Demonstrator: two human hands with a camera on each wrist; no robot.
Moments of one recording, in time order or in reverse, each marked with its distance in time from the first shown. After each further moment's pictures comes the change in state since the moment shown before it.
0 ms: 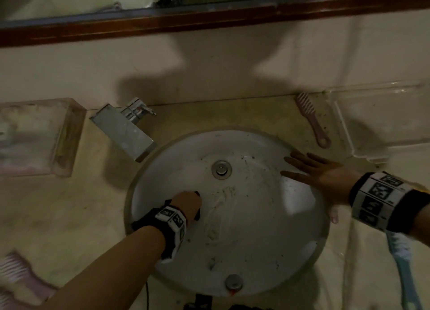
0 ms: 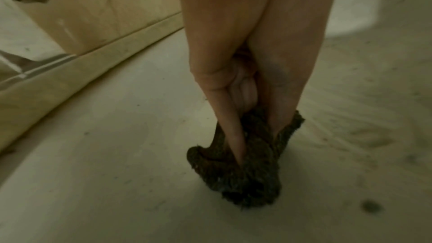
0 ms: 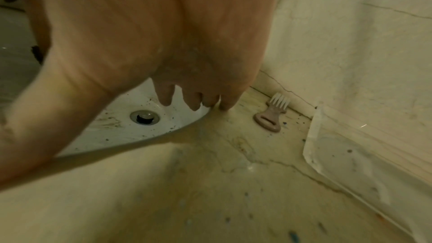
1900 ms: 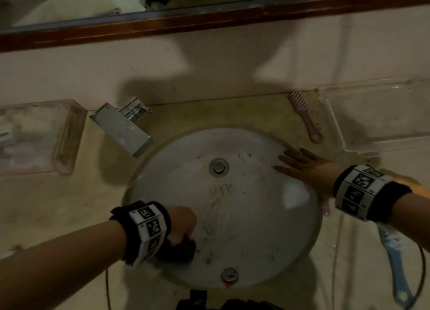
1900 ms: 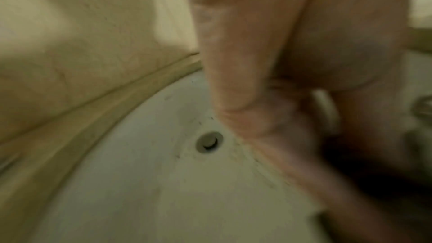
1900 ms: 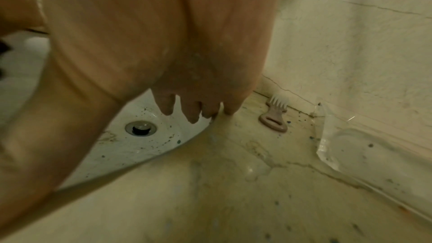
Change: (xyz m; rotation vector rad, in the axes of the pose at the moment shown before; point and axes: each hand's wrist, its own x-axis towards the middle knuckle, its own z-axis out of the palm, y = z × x) left_hand -0.065 0.008 -0.003 0.384 -0.240 0.296; right_hand -0.002 -0.012 -0.017 -0.002 -0.144 0.025
